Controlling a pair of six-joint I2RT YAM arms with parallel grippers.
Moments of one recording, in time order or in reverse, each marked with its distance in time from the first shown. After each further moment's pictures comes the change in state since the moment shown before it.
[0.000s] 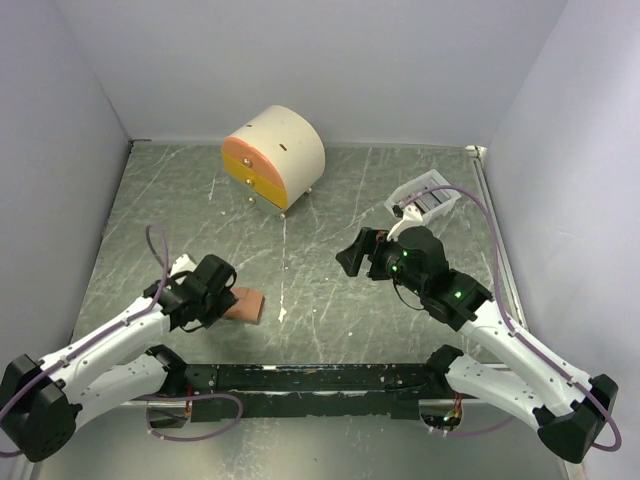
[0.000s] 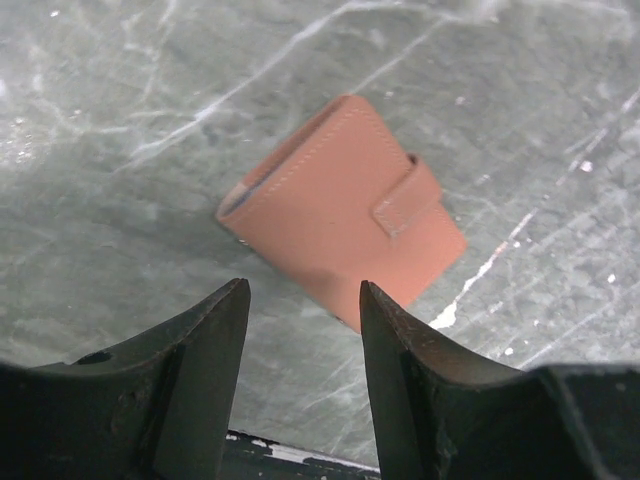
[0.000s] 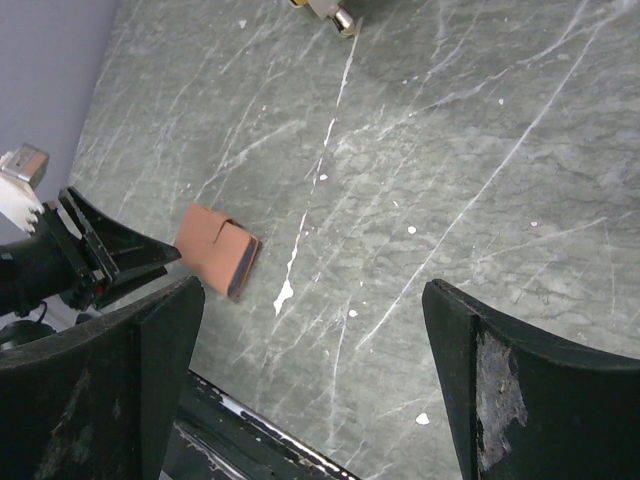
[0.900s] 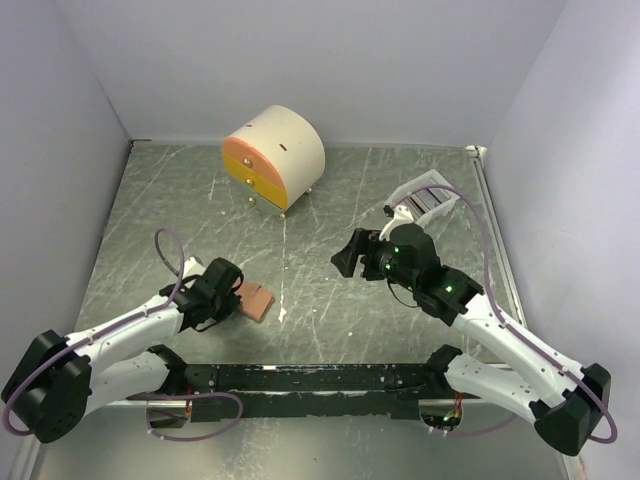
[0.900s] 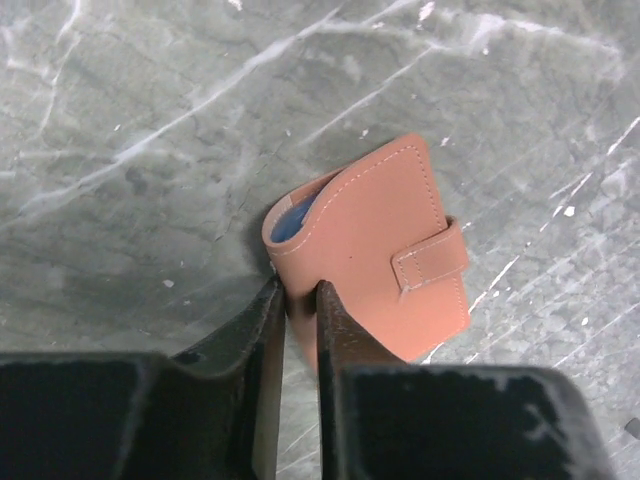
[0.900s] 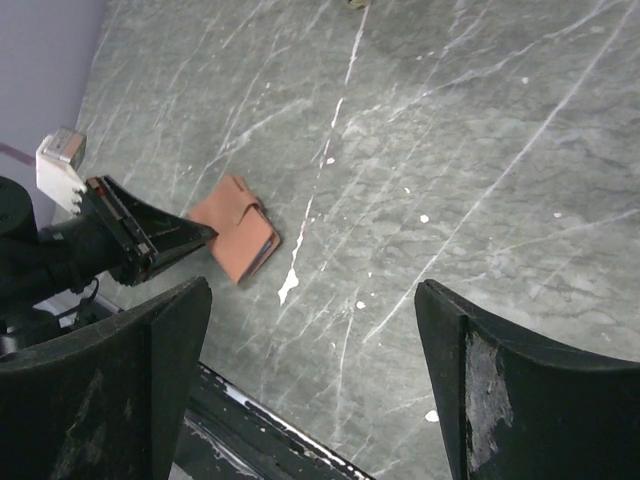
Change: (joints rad) left arm 0.000 0.110 -0.149 0.304 -0.009 -0.092; right arm 0.000 0.051 -0.001 0.008 -0.032 0.015
